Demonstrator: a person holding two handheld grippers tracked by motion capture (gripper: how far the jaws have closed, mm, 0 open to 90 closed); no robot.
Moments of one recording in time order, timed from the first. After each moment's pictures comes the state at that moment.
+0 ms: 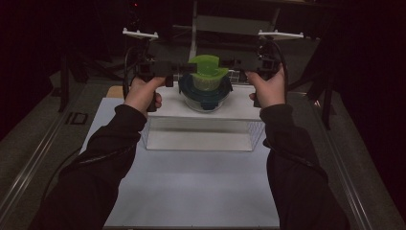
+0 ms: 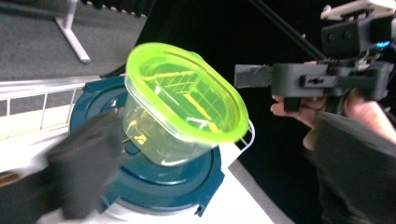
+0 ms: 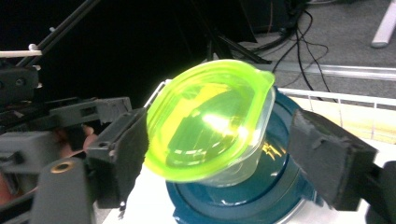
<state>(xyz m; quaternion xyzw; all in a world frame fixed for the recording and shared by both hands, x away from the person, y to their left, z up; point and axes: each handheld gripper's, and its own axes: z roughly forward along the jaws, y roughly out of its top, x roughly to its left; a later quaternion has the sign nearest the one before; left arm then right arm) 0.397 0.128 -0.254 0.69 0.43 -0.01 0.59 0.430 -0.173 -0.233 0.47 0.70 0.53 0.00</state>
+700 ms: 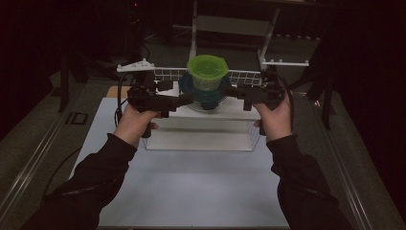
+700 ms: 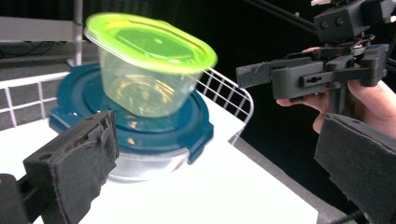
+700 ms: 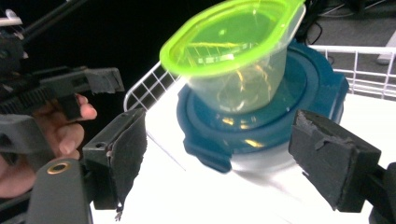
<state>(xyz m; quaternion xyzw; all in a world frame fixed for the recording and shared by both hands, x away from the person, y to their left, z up) 0.335 0.127 -0.283 0.72 0.35 0.07 0.60 0.372 -0.185 -0.267 0.42 0.73 0.54 0.03</state>
